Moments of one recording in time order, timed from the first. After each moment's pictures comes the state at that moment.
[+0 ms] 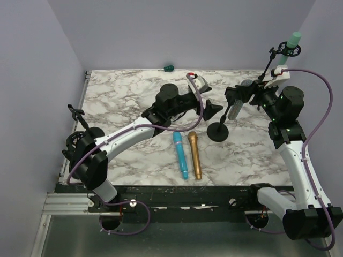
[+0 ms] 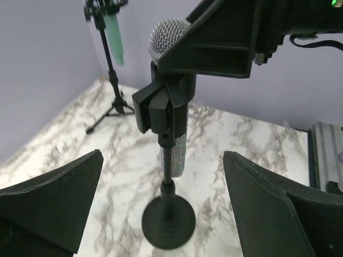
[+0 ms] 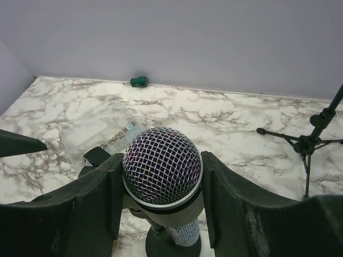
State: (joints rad) left arm -0.80 1.61 1.33 0.34 0.40 -0.06; right arm 0.05 1.00 1.02 -0.06 -0.26 0.14
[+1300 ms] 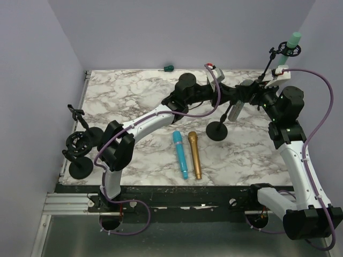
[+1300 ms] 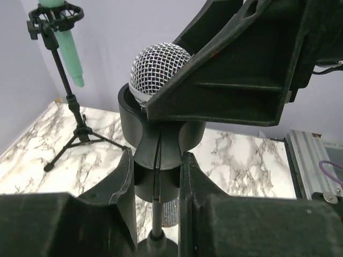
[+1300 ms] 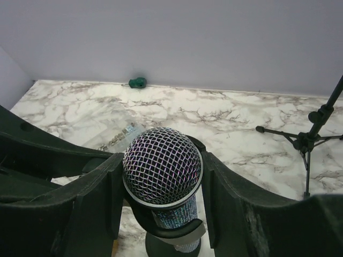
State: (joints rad) left arm -0.80 1.93 1.61 0.48 0.58 -0.13; right arm 0.06 1.00 1.02 -0.05 -0.25 0.15
